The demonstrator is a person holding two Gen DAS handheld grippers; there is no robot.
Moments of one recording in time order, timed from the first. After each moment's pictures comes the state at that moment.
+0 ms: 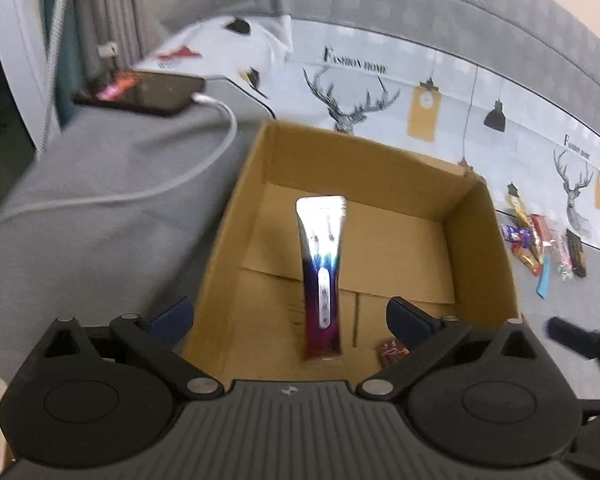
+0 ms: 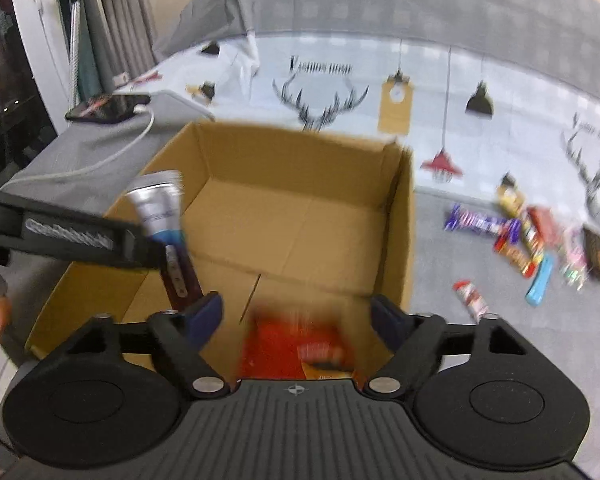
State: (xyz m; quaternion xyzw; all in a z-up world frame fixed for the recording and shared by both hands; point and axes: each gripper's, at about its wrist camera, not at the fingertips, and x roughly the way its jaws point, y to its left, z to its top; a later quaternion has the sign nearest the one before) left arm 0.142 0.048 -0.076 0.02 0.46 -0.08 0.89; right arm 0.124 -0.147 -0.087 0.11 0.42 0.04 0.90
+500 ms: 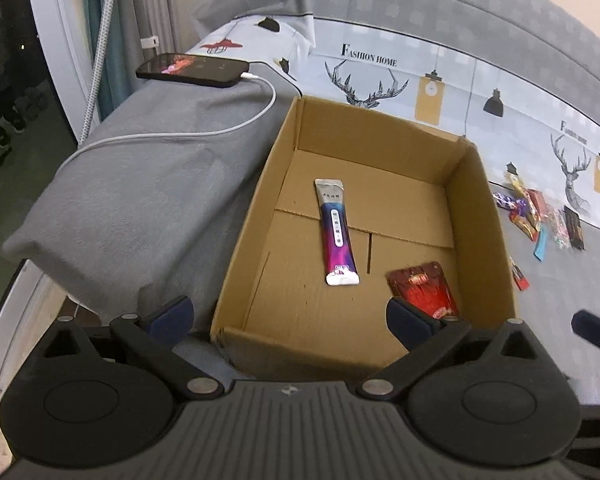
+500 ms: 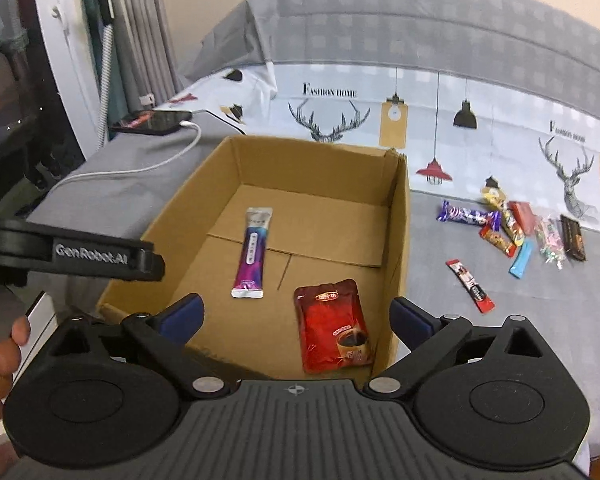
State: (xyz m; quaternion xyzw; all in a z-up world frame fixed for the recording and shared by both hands) left arm 0.037 0.068 -0.053 0.02 0.45 -0.05 0.89; right arm 0.031 -0.126 -0.041 0.12 0.39 0.04 0.91
